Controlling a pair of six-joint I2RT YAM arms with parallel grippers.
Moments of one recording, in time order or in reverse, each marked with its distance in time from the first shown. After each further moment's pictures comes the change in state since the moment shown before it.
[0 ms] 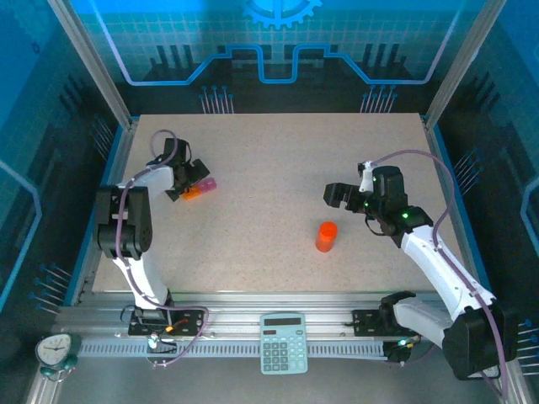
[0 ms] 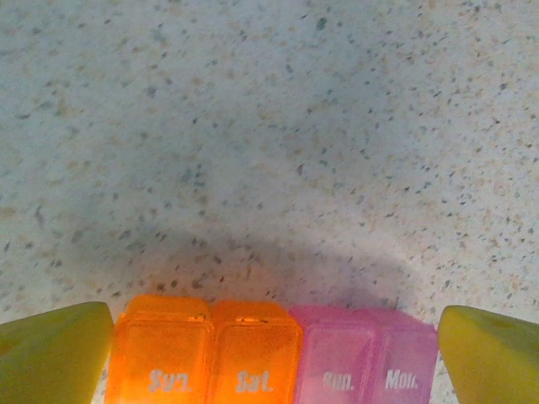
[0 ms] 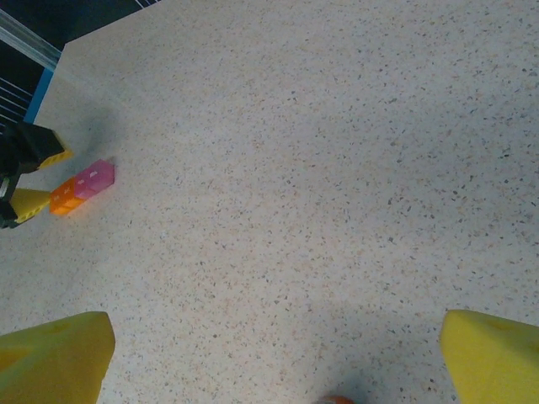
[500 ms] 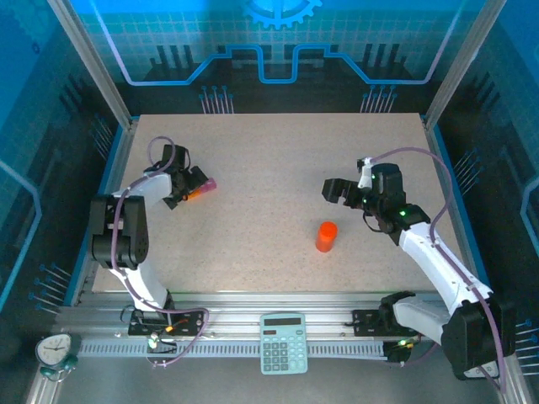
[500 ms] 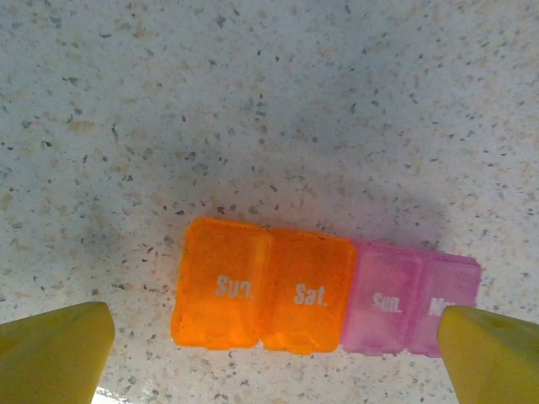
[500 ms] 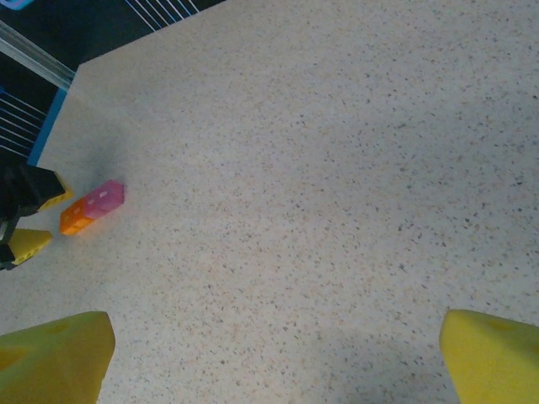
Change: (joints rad) left arm -0.006 -0.099 -0.106 -0.032 -0.024 -0.035; right arm 0.000 0.033 0.000 0.074 0.002 0.014
